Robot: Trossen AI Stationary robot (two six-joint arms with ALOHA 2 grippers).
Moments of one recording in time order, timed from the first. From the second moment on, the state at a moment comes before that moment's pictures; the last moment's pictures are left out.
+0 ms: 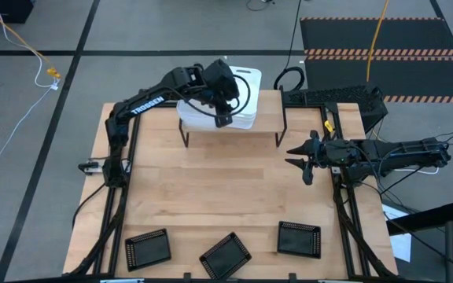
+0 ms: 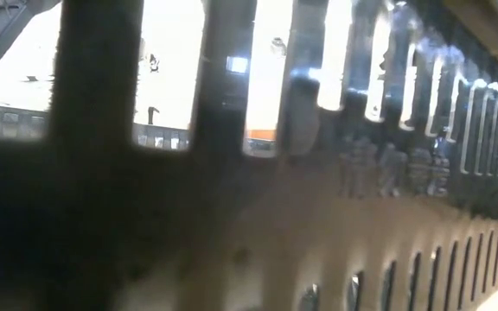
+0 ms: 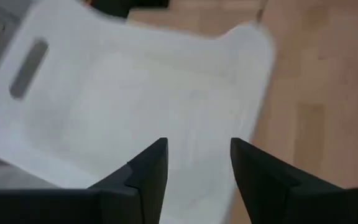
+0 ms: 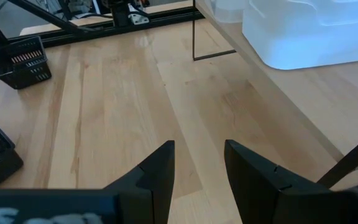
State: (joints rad) left arm 0.39 1.98 2.26 -1.17 -0.03 0.26; right arm 0.09 0.61 0.59 -0.47 0.29 0.24
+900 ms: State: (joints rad) left arm 0.32 1.95 2.19 -1.12 -0.22 -0.04; right arm 0.09 0.61 0.59 -0.46 0.29 0.24
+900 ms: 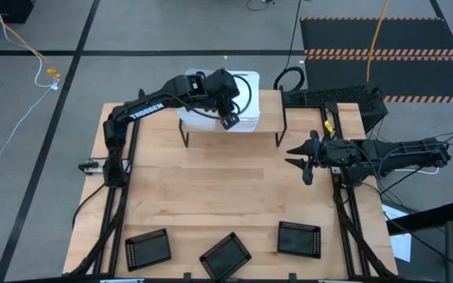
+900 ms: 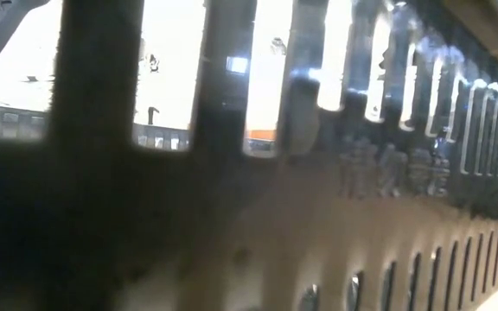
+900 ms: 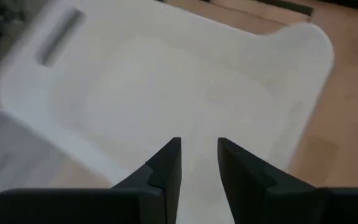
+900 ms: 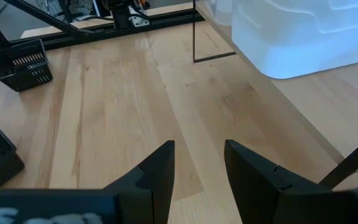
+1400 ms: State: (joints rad) left arm 0.16 1.71 2.08 -1.23 -0.33 -0.01; right arm 0.09 0.61 0.40 -0.26 0.22 0.25
